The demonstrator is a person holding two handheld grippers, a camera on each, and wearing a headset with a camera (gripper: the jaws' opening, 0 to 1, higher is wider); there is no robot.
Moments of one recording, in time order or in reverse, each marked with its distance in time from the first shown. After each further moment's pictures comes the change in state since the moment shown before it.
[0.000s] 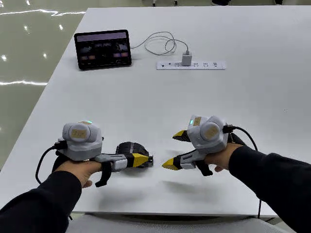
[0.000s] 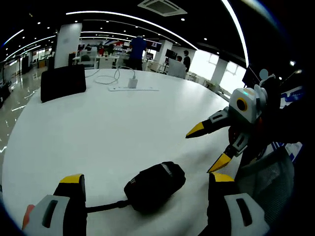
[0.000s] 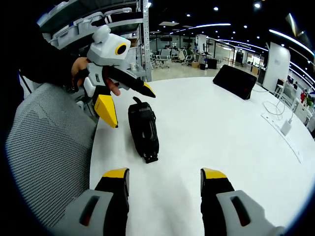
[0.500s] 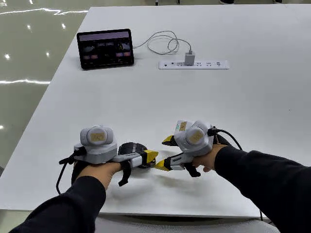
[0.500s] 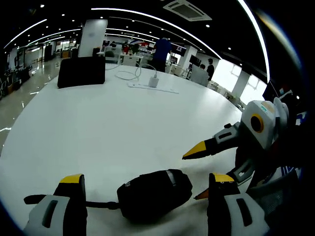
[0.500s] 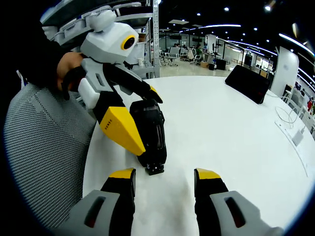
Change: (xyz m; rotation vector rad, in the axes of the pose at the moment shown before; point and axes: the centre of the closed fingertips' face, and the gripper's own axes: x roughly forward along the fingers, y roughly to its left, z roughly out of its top) left arm 0.029 0.010 -0.006 -0.172 -0.024 0.154; right arm 0.046 0.014 0.009 -0.059 0.021 0.069
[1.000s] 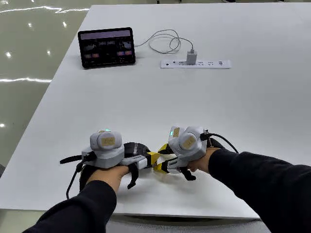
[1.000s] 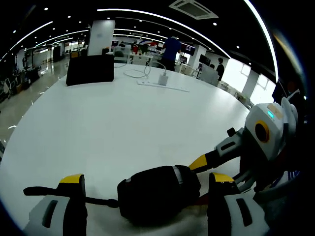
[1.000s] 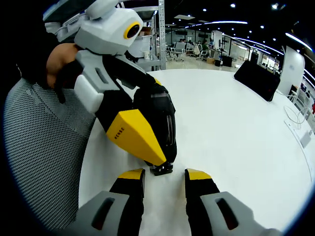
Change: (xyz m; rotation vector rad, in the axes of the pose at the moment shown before) left arm 0.010 0.001 -0.005 -0.048 -0.042 0.074; right arm 0.022 0.012 -0.012 -0.036 0.045 0.045
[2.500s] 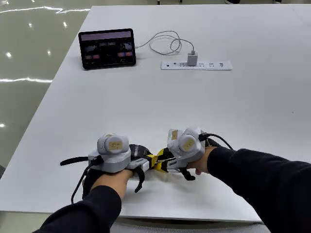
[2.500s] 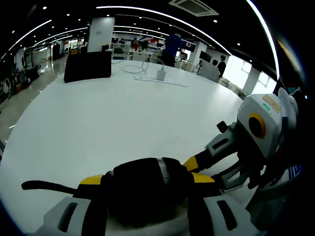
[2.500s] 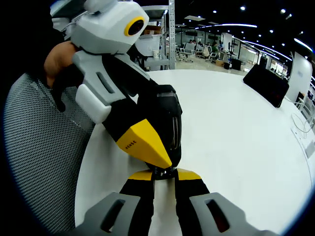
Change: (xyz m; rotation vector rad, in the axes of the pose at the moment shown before) left arm 0.003 -0.008 -0.018 0.043 0.072 0.045; right arm 0.010 0.003 0.004 -0.057 0.000 0.062
